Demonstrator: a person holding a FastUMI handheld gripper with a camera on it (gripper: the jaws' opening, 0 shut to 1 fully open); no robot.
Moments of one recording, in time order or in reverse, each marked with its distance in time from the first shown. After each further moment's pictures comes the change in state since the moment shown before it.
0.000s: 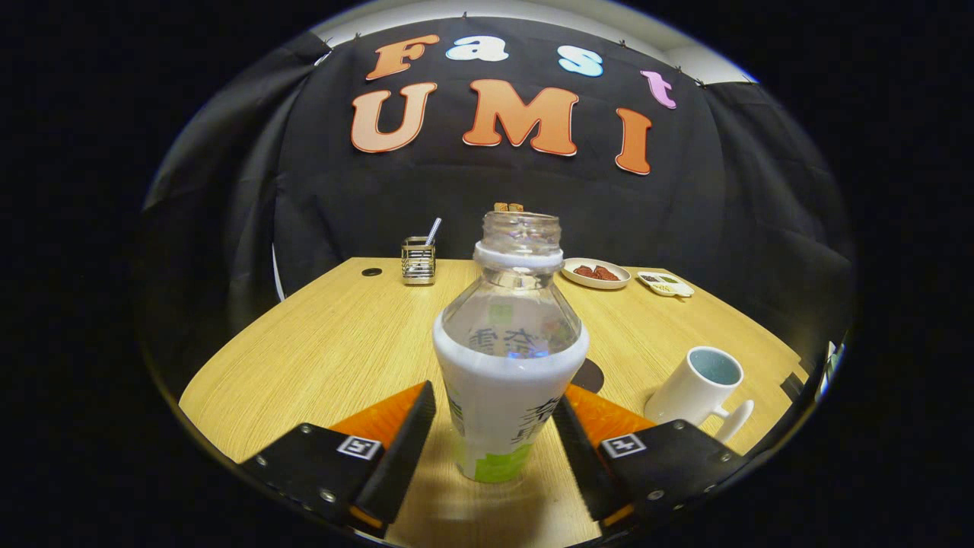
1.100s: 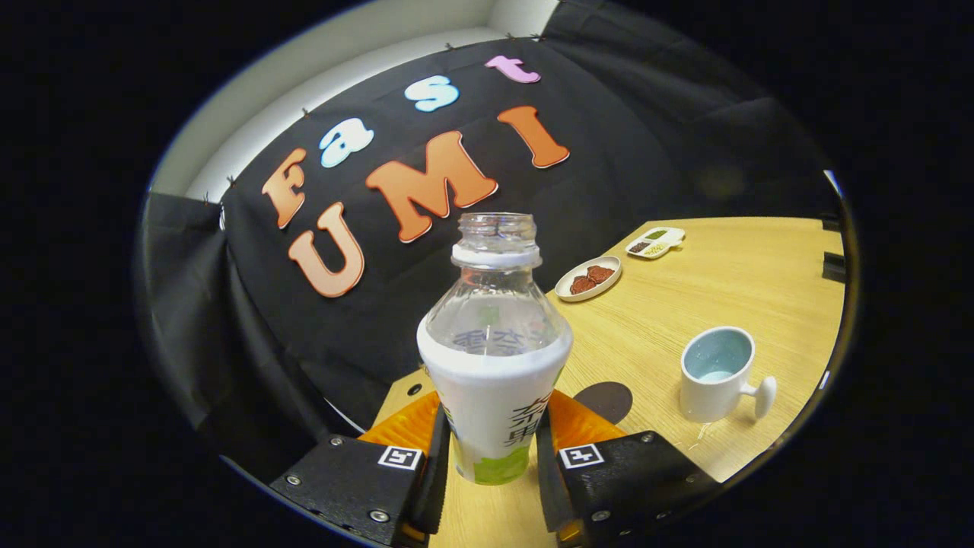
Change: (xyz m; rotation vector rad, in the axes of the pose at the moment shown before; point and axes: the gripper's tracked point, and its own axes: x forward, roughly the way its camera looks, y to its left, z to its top) arm -0.013 -0.053 0.099 0.690 -0.150 0.118
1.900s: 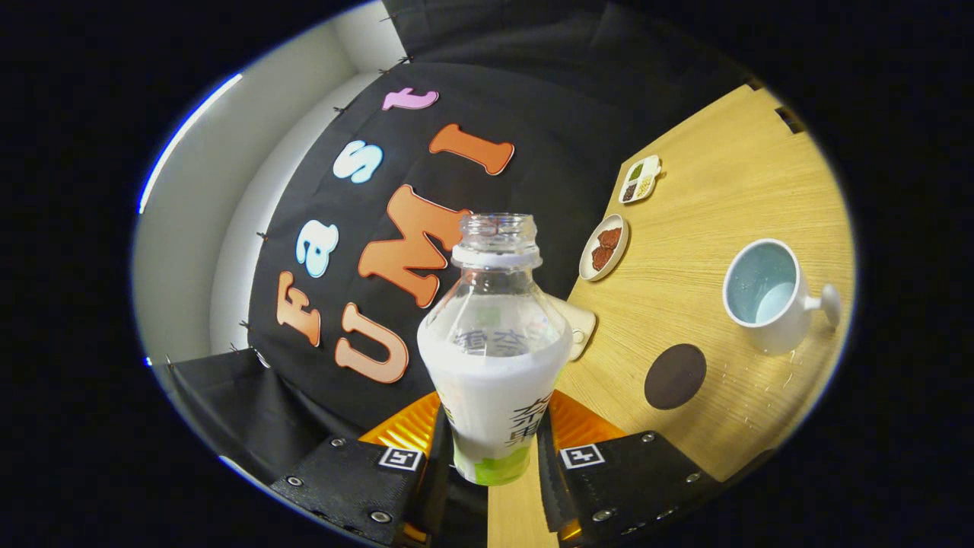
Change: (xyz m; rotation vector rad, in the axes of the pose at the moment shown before) arm 0.011 0.012 0.026 0.510 -0.044 0.138
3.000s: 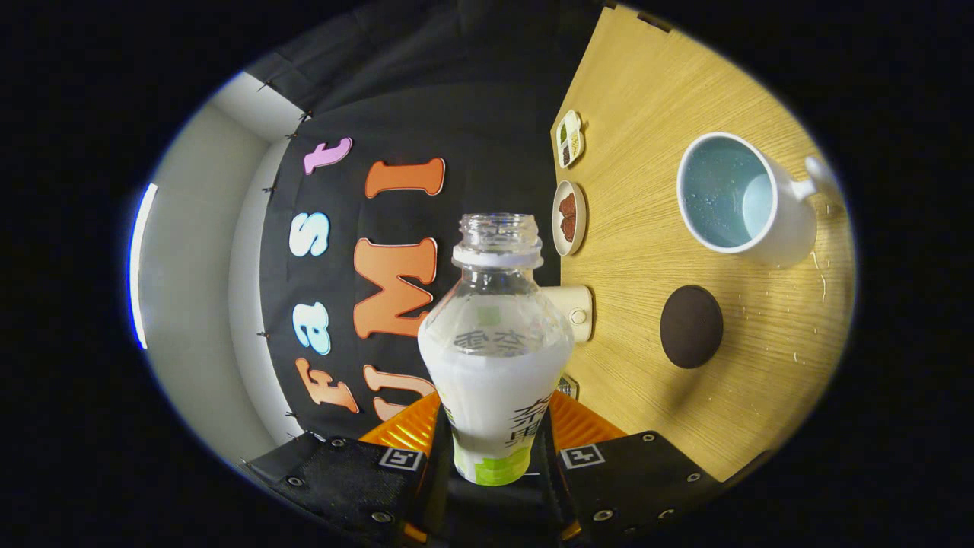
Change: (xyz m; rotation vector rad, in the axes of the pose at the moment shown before) arm 0.017 -0.025 0.005 0.420 -0.026 0.010
